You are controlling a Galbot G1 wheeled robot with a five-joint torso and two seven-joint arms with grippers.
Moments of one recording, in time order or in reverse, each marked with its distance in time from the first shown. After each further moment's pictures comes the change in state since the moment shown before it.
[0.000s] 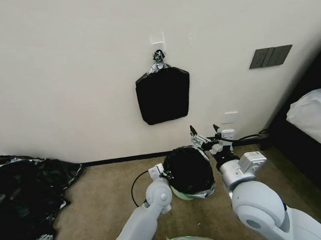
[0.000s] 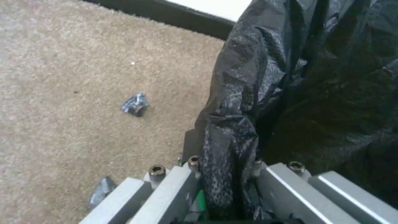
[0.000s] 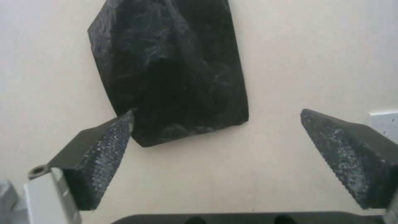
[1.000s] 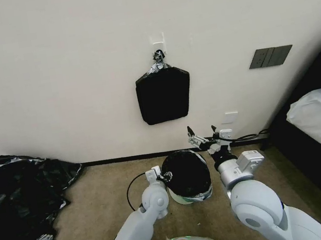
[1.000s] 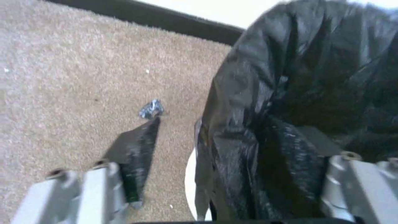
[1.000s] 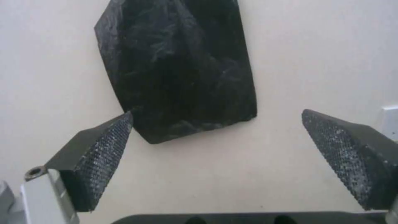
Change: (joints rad) left arm 0.039 0.045 -0.024 -0.074 0.029 0.030 0.004; right arm 0.029 -0.005 -0.017 -0.004 0.041 -0.003 0.006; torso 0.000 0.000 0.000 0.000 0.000
